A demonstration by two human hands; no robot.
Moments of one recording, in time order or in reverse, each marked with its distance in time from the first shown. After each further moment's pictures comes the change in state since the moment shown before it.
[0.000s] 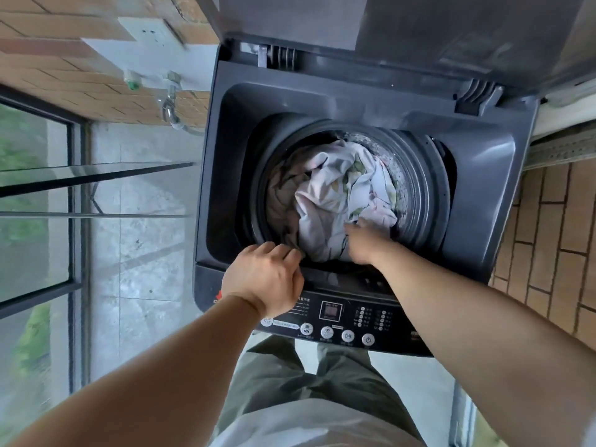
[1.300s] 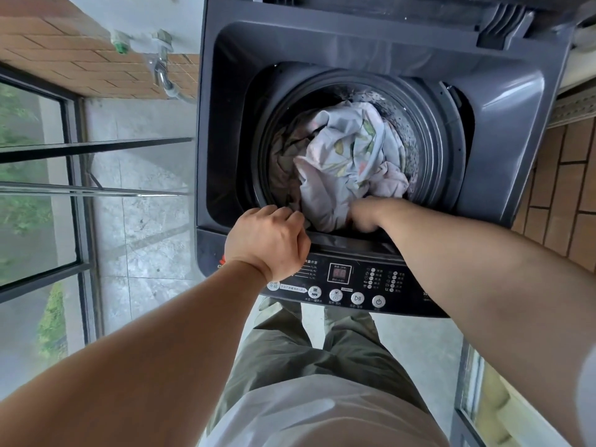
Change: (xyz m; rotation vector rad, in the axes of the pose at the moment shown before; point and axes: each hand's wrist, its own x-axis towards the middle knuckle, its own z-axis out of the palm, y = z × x) left_hand -0.003 0.001 0.003 0.018 0.034 -0.031; right_hand 0.015 -0.008 0.009 -0.110 -0.112 -0.167
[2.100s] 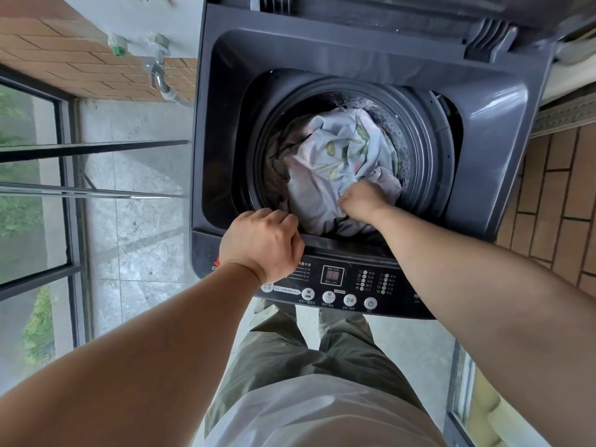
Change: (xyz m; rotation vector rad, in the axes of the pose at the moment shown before) left_hand -0.001 0.000 0.001 0.002 0.038 -0.002; right_hand -0.006 0.003 -0.008 0.693 0.435 0.219
